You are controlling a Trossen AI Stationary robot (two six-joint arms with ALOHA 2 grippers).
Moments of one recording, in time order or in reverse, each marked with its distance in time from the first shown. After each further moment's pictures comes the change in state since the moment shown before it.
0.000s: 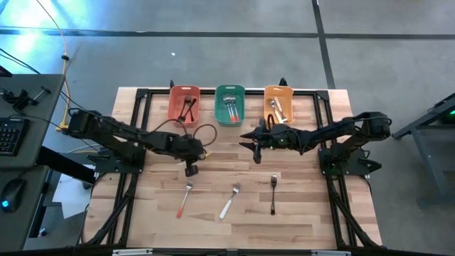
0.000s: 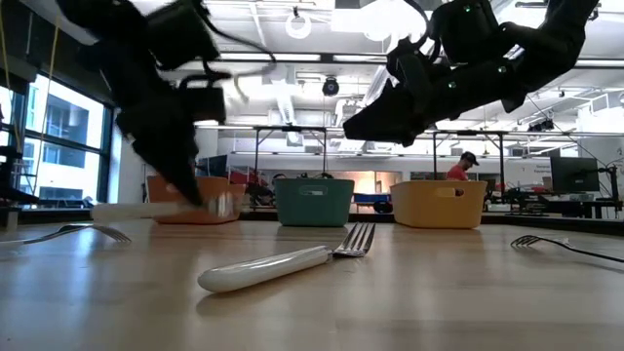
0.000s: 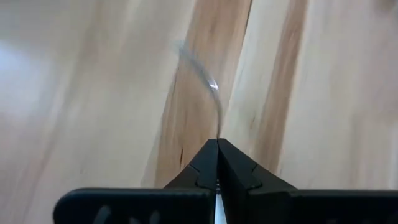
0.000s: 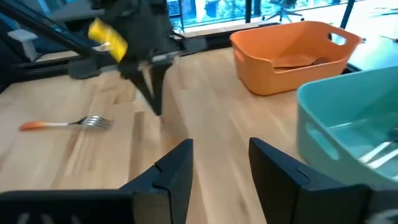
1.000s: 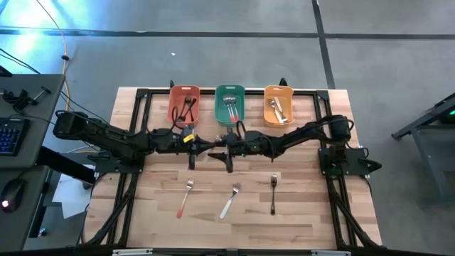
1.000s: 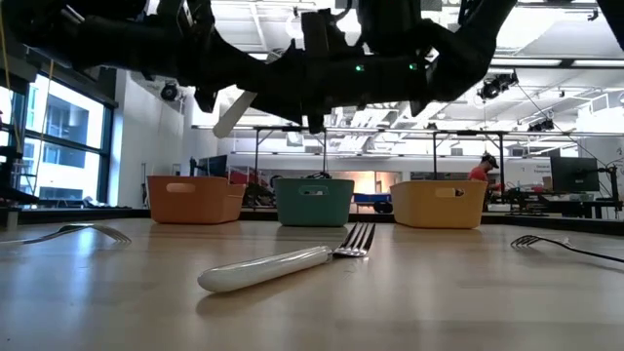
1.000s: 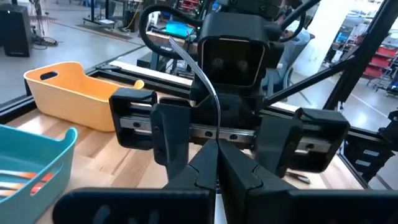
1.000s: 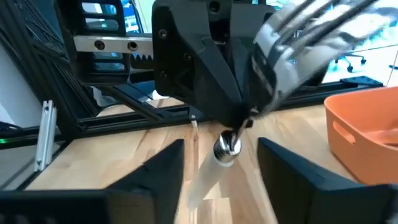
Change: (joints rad) left arm 0.000 -0.190 -0.244 0.995 -0.017 0.032; right arm 0.086 0.427 0.434 0.210 -0.100 0.036
